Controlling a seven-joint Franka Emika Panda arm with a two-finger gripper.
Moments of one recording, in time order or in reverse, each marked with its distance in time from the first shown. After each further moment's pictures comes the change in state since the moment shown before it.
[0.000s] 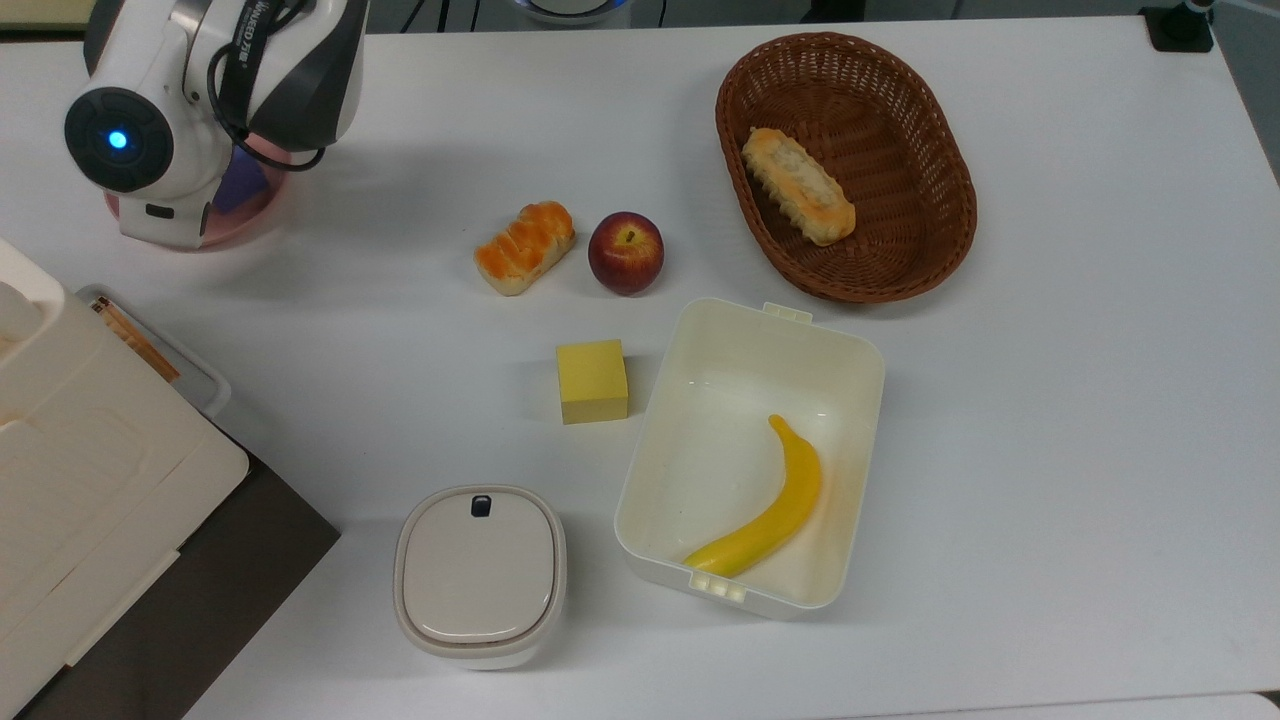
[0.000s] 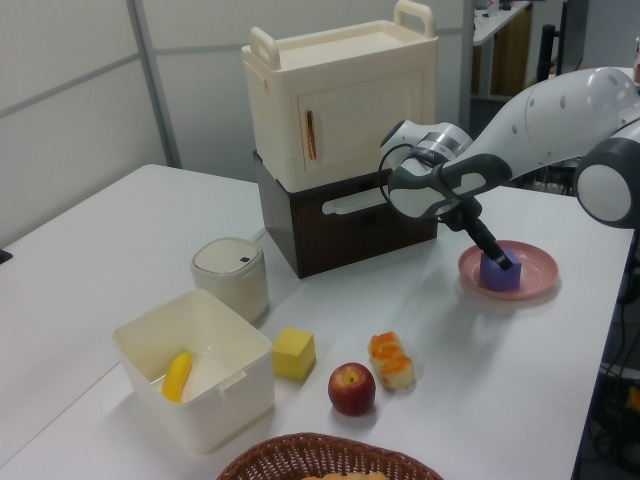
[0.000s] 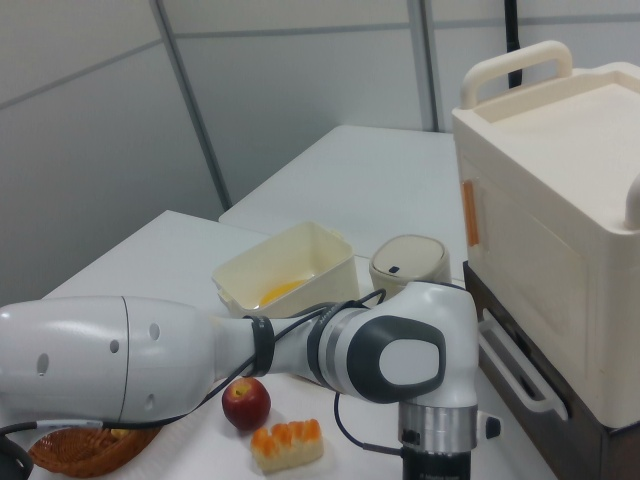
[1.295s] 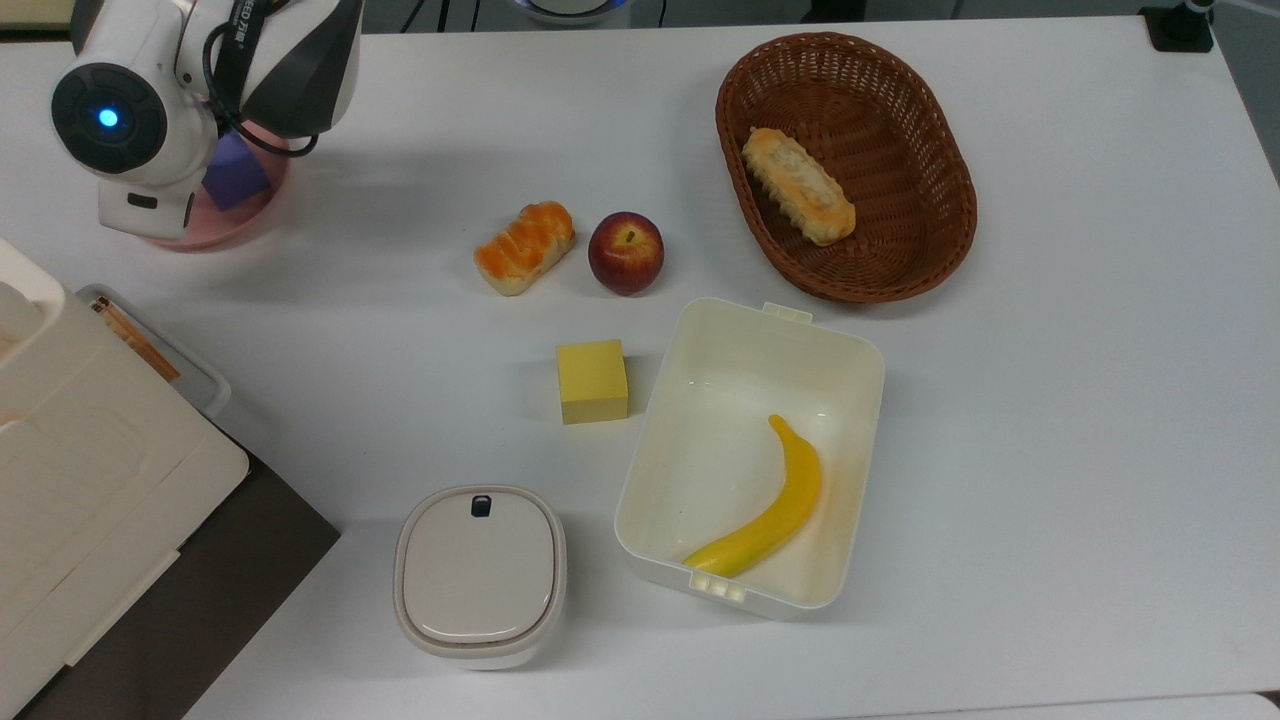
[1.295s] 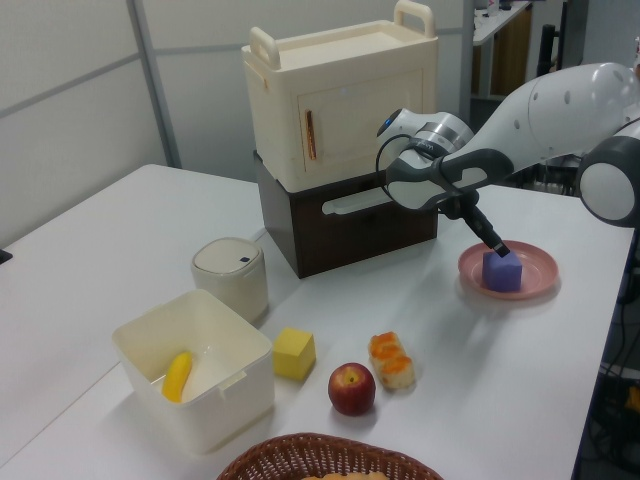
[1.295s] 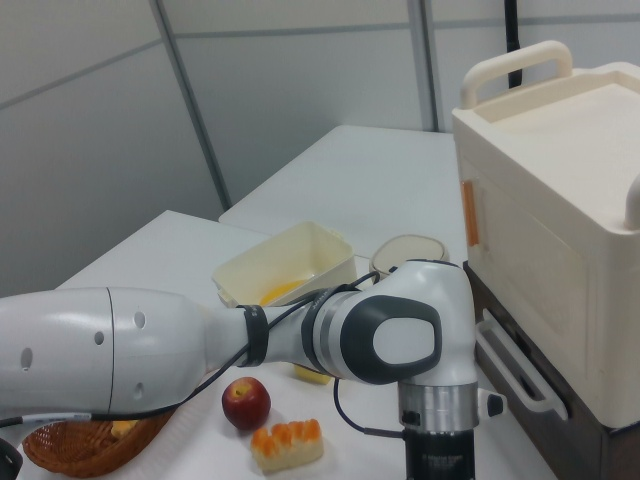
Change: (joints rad) arm 0.006 -0.018 0.000 0.030 -0.034 0.001 0.000
